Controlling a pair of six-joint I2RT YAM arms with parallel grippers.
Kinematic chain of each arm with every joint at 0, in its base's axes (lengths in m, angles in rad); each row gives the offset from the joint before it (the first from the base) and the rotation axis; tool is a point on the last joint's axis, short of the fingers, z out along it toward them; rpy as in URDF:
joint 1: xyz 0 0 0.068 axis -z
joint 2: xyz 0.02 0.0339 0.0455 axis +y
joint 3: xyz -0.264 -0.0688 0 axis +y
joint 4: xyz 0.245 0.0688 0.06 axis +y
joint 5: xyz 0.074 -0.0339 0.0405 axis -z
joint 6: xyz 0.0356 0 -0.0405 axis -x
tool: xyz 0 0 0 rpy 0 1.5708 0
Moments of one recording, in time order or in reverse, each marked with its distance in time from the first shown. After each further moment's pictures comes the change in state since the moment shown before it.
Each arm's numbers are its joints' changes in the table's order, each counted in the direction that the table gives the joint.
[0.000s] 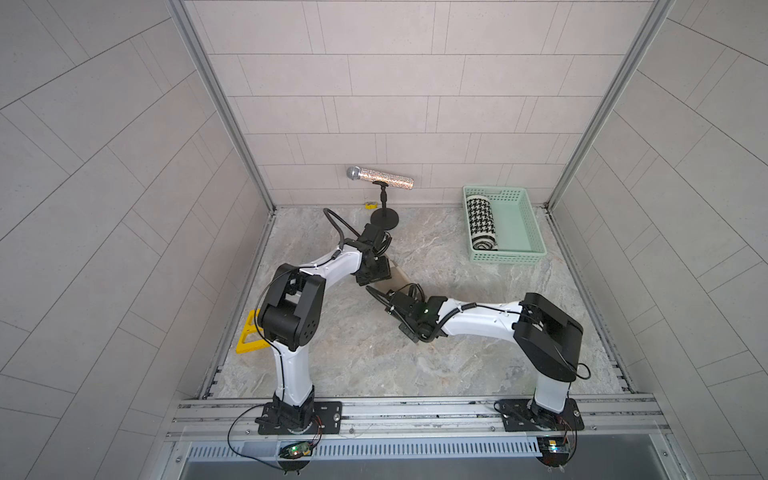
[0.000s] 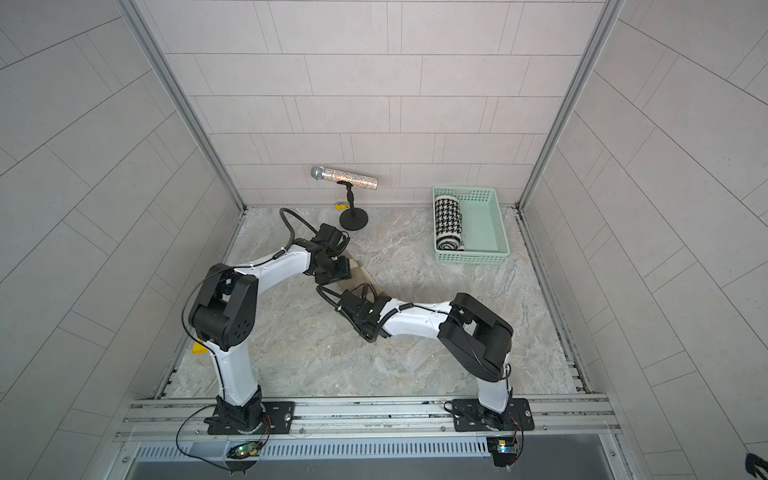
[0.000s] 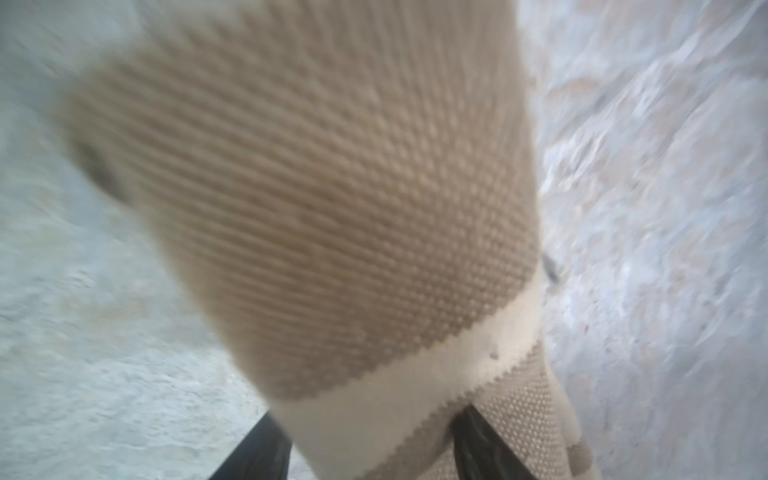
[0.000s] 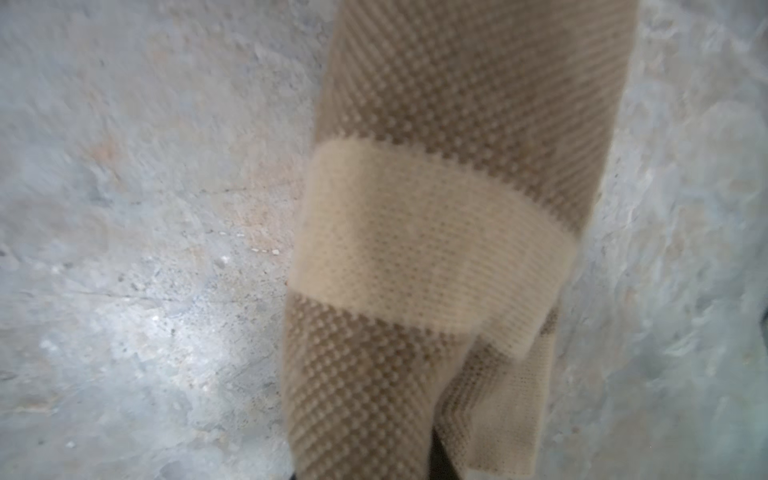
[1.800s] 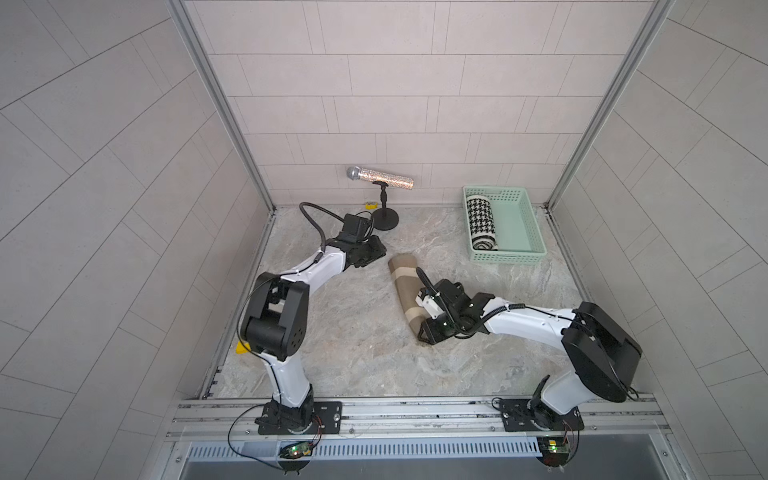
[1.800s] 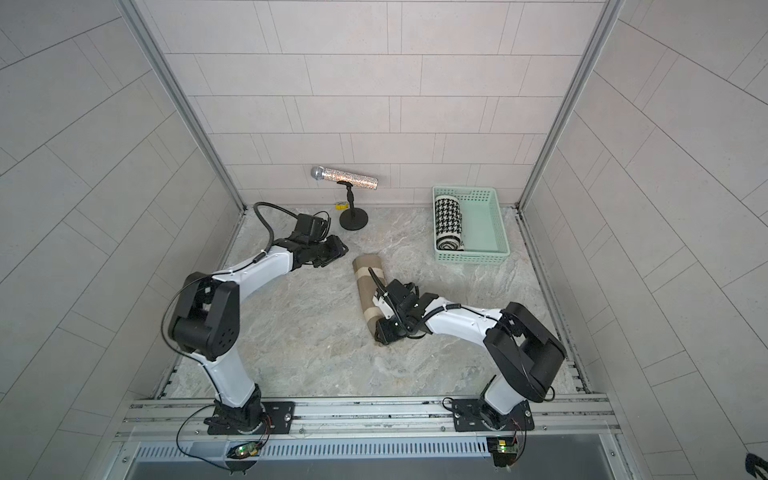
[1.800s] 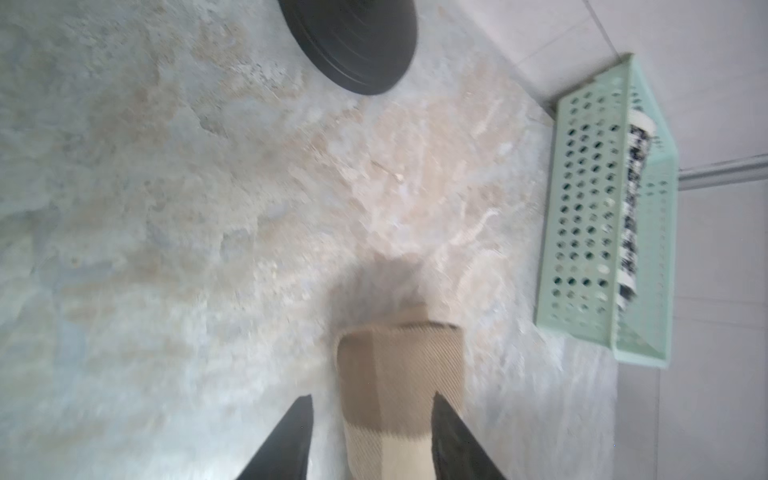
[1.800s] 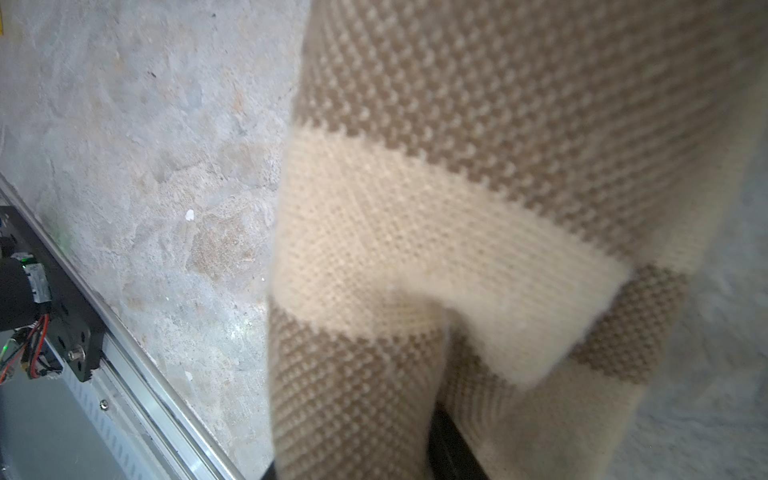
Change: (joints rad) left arm -0.049 -0.172 0.122 -0.317 0.159 0.123; right arm 0.204 -0.272 0.301 -0.119 -0.616 -0.285
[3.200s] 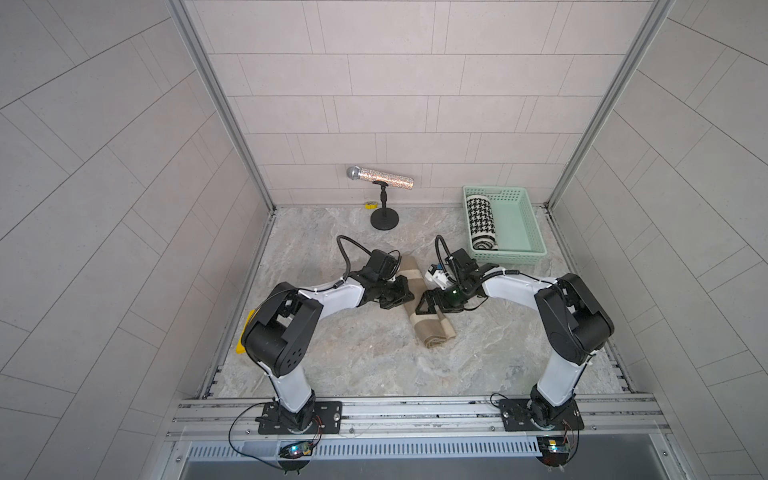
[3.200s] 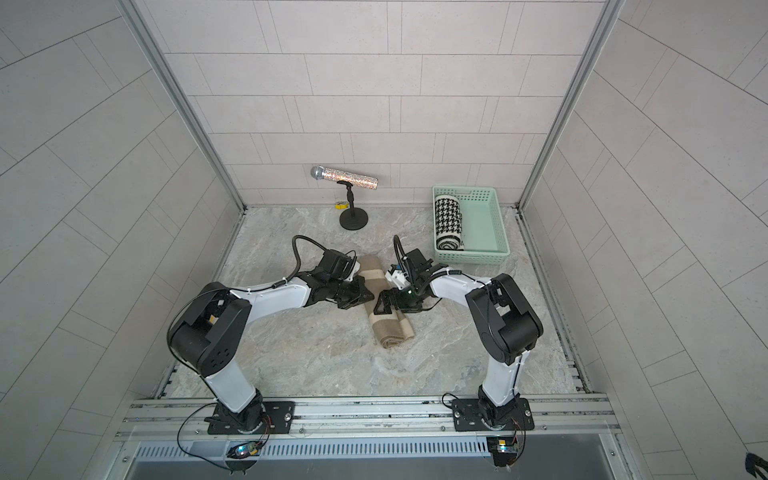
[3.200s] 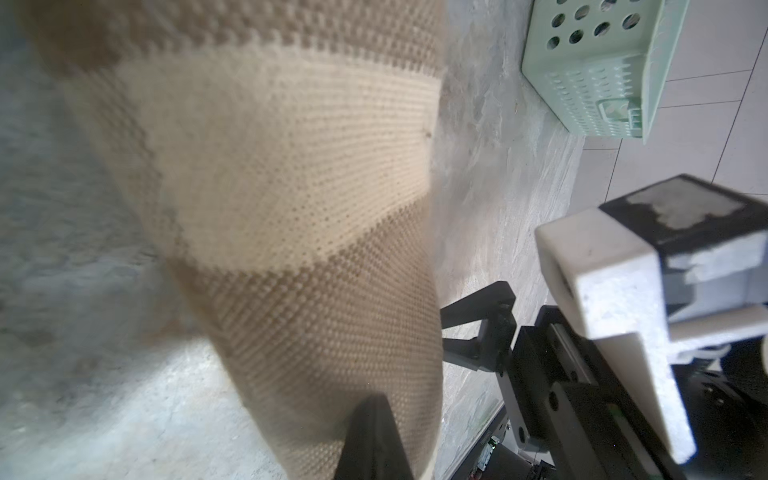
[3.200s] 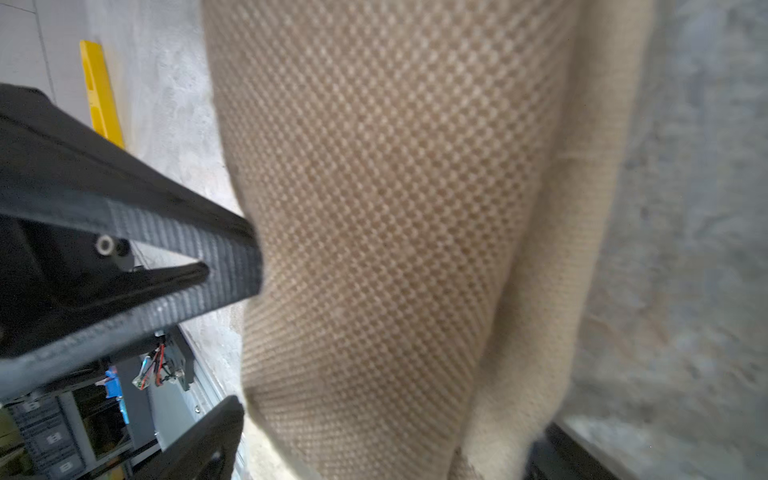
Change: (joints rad) left arm 0.227 0.006 0.261 -0.172 0.253 0.152; right arm 0.303 0.229 -0.184 0.028 -0.350 0.147
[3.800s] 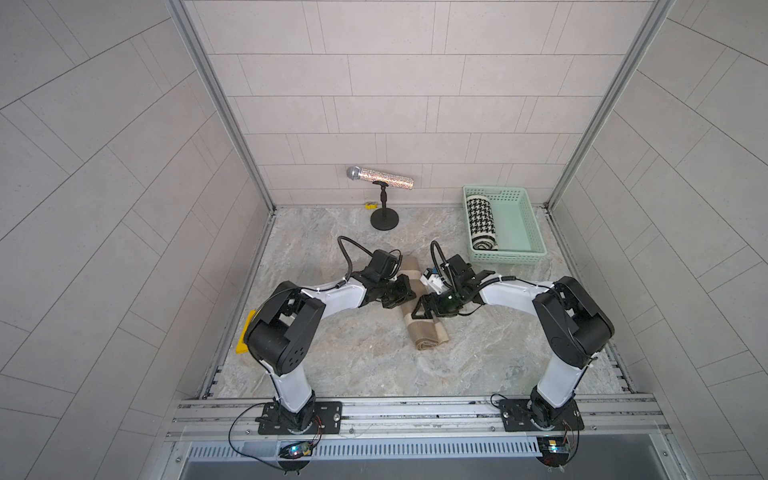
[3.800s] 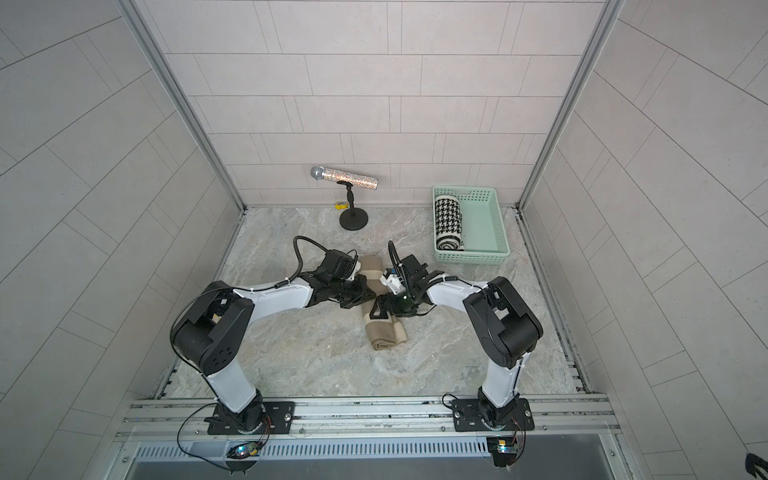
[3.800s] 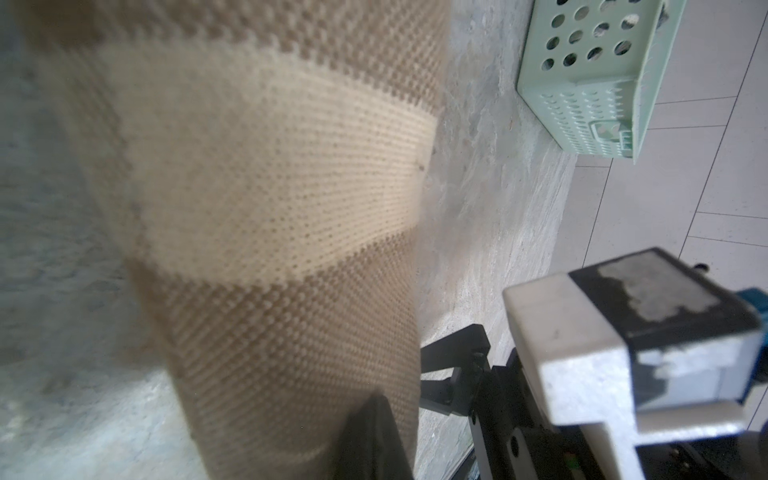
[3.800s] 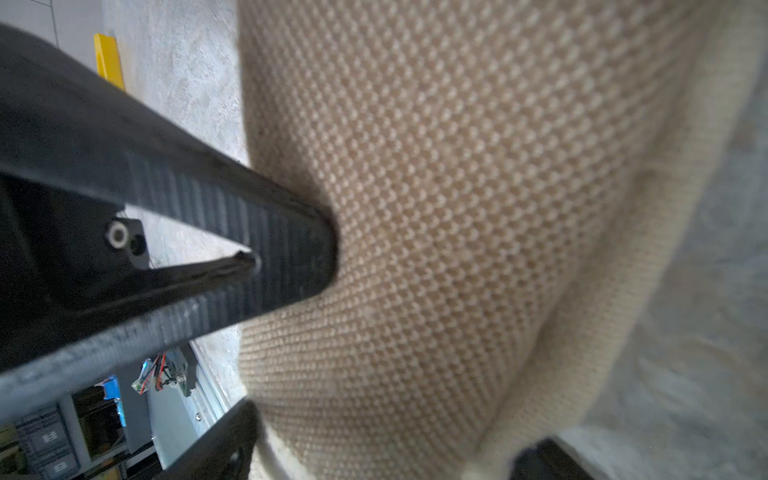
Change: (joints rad) left arm 0.011 0.015 -0.007 -0.037 -0.026 0.056; right arm -0.064 -0.013 0.047 -0.093 0.066 -0.069
